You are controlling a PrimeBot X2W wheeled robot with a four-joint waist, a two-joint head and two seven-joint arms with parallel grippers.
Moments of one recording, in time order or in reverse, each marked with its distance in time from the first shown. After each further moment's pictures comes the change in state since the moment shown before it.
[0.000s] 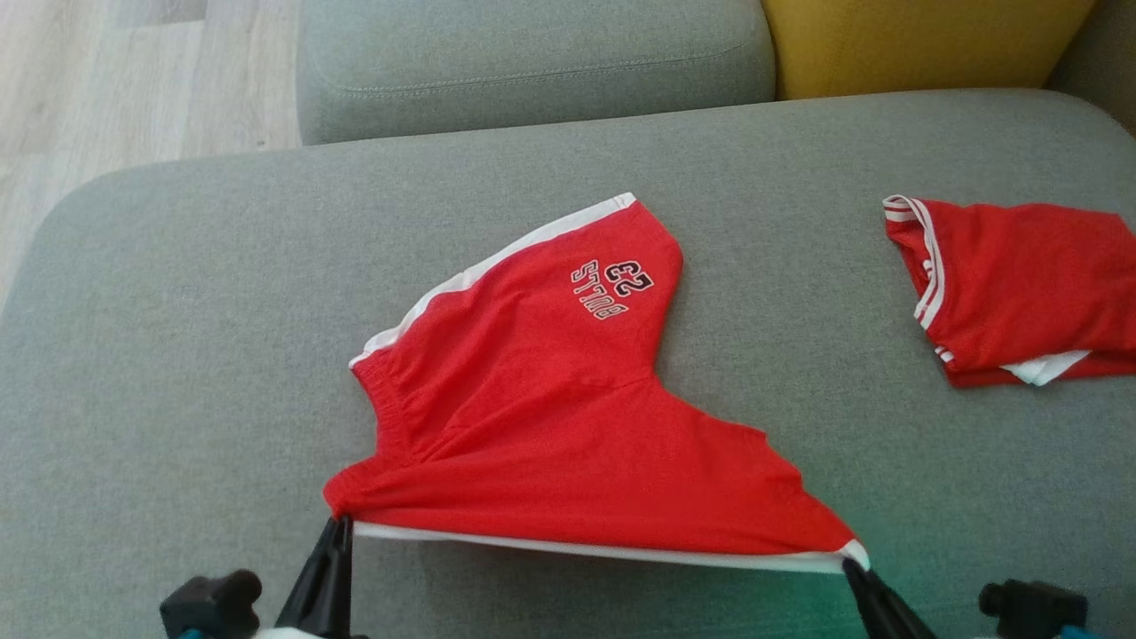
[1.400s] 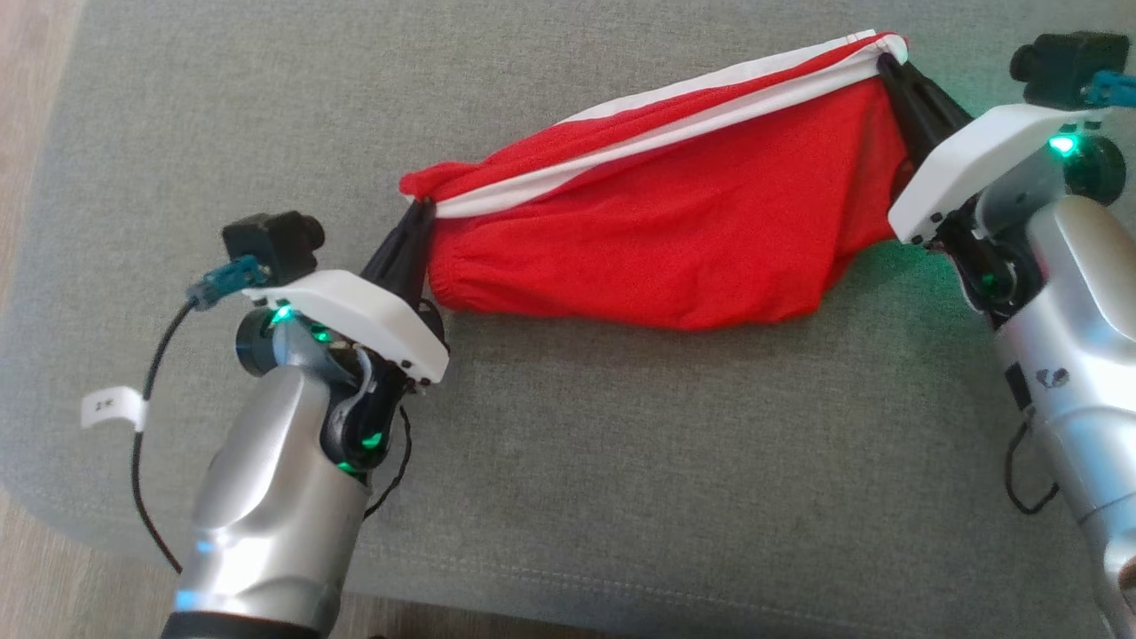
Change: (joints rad) left arm -0.819 -0.081 -0.088 0.608 -0.202 -0.209 0.012; right arm -1.214 -0.264 0.334 0.788 0.153 0.000 -0.126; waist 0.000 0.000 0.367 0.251
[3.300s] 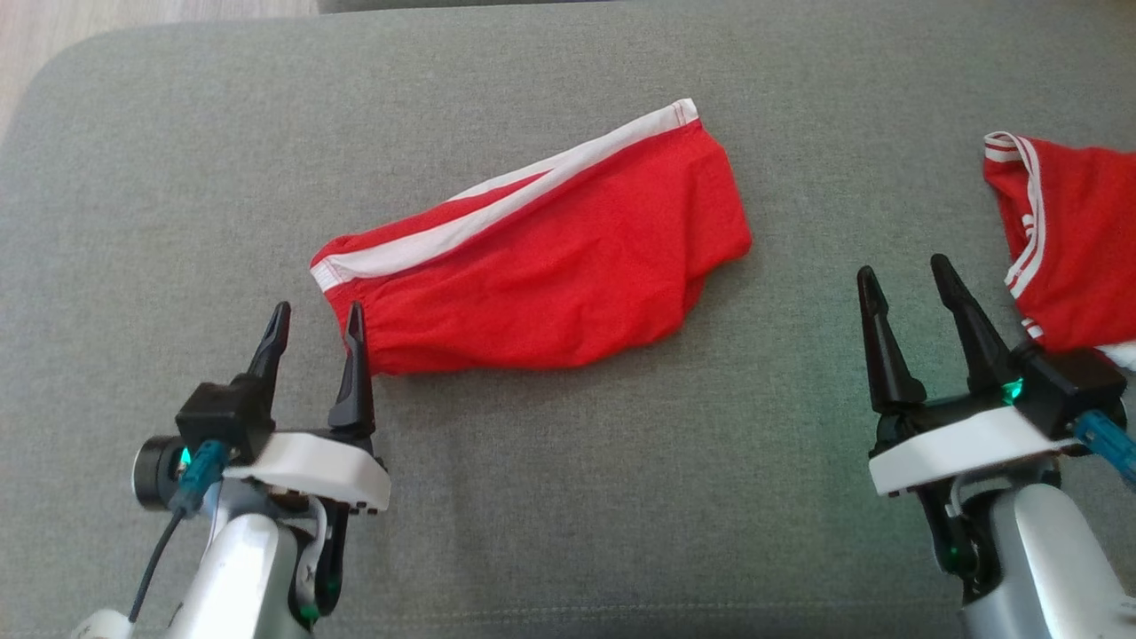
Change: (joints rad) left arm 0.336 0.086 0.045 -0.253 0.330 0.195 -0.237; right arm 0.685 0.179 -0.315 -0.603 -0.428 0.000 -0.208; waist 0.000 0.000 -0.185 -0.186
